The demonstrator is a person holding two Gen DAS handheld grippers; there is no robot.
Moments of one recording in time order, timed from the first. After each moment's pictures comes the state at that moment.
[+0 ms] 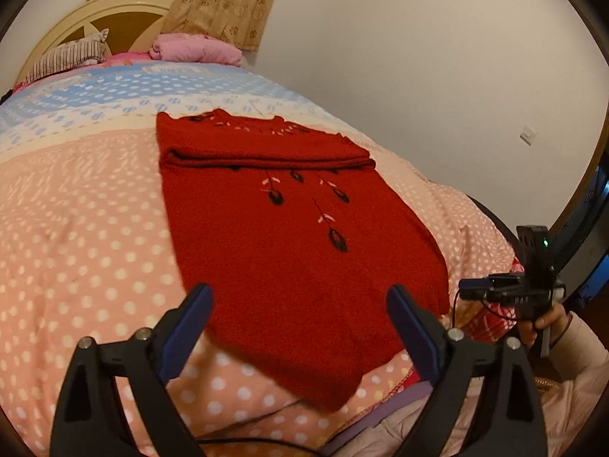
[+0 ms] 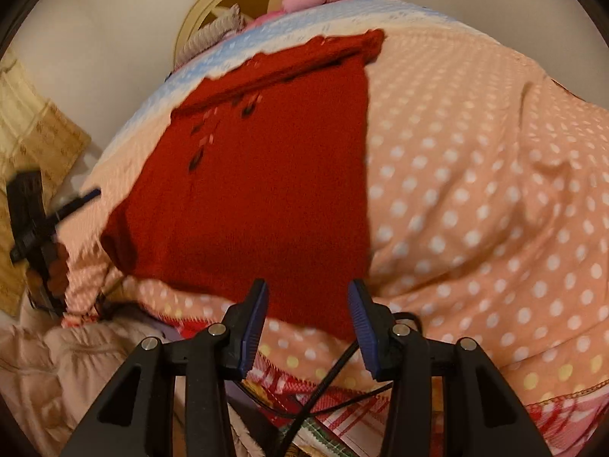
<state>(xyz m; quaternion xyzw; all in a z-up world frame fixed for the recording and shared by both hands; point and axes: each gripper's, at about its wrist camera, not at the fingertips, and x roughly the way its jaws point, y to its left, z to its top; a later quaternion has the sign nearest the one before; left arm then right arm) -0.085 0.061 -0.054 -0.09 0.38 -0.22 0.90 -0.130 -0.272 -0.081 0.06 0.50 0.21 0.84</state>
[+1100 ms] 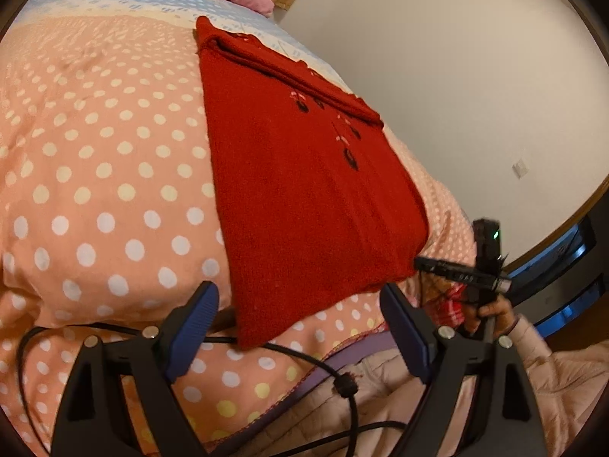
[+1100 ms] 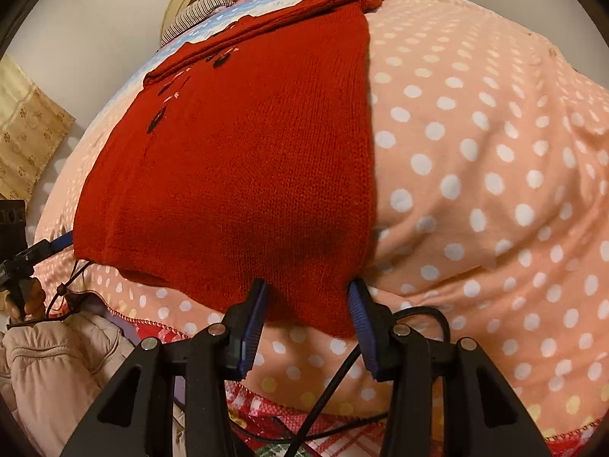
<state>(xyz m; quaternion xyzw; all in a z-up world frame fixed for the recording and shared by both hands) -0.135 0.097 -0.113 -0.23 0.44 -0.24 0.83 -0.109 -0.258 -0.130 0.05 0.54 0.19 0.82</state>
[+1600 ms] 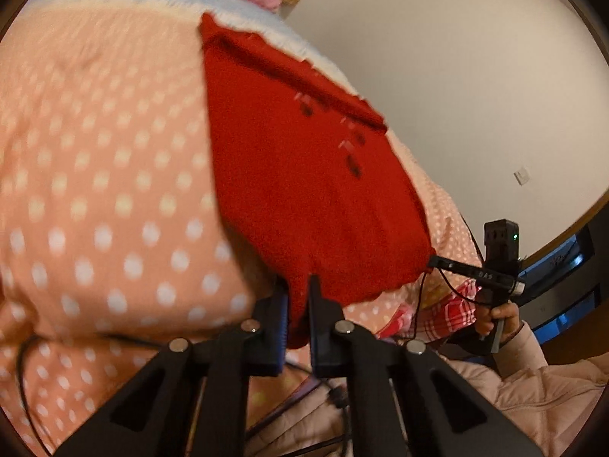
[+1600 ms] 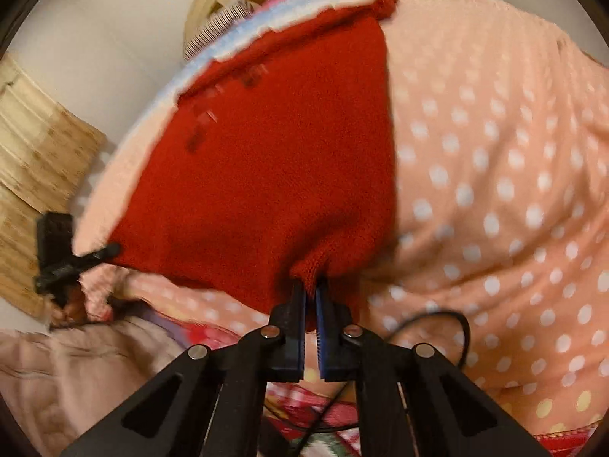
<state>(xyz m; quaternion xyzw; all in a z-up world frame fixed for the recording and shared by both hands) -0.123 0.097 -0.097 -0.23 0.45 -0.24 0.83 -0.115 -0.272 -0.105 0.11 0.52 0.25 0.81</state>
